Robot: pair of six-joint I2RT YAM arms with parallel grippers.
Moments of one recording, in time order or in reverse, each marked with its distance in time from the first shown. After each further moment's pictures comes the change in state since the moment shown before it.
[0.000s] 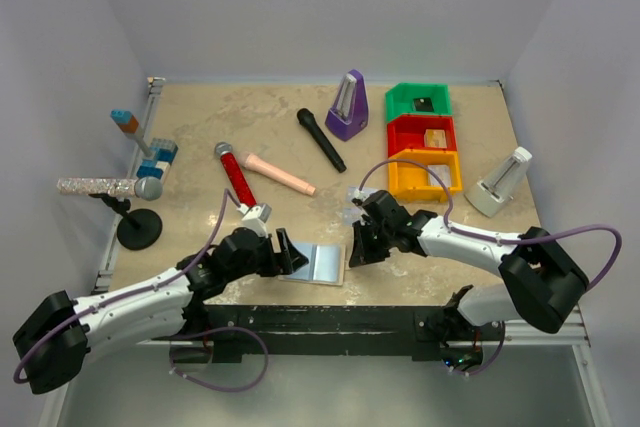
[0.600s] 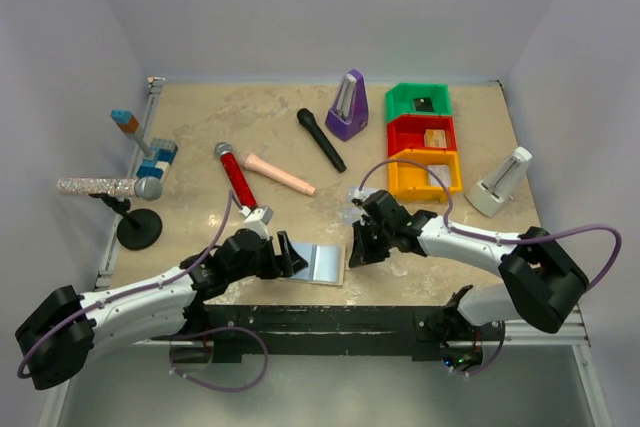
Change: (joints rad) left arm 0.000 0.044 -0.016 0.027 0.014 0.000; right arm 0.000 0.001 0.000 0.000 -0.004 0.000
